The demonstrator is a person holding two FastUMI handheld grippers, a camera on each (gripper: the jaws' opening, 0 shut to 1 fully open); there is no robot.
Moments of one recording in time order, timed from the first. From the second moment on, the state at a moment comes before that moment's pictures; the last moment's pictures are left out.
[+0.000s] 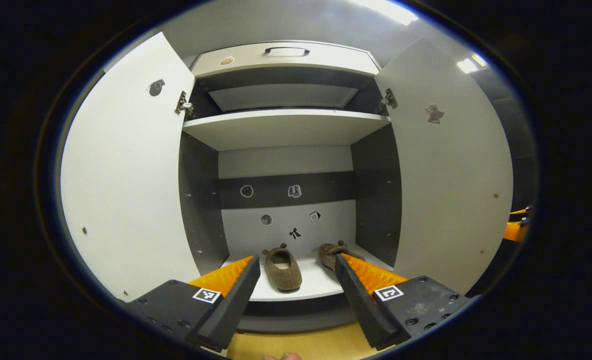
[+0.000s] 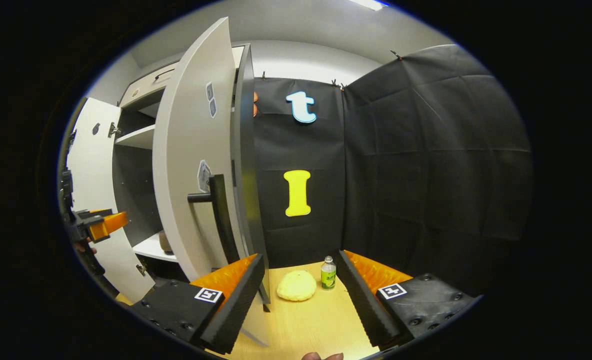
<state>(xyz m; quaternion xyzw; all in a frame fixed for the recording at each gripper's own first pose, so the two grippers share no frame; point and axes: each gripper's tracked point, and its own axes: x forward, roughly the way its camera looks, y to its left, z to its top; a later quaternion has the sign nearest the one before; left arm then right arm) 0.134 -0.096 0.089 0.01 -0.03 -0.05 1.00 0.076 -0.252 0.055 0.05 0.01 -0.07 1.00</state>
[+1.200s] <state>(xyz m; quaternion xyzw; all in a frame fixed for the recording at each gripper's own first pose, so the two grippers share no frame) 0.030 -0.040 0.052 0.00 0.01 -0.06 1.00 0.080 -0.187 0.060 0.08 0.00 -0.04 1.00</state>
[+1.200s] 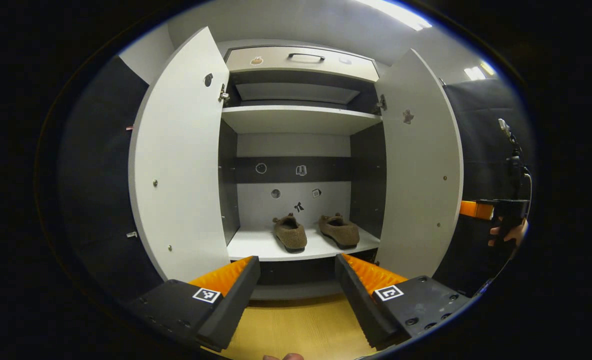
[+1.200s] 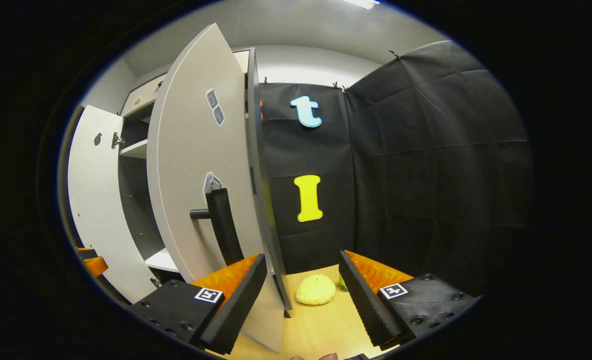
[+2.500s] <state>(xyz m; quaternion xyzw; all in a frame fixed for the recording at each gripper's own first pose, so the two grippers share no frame) -0.012 0.154 0.054 0.00 0.01 0.06 1.00 0.072 0.046 0.020 0.05 0.05 0.12 0.99</state>
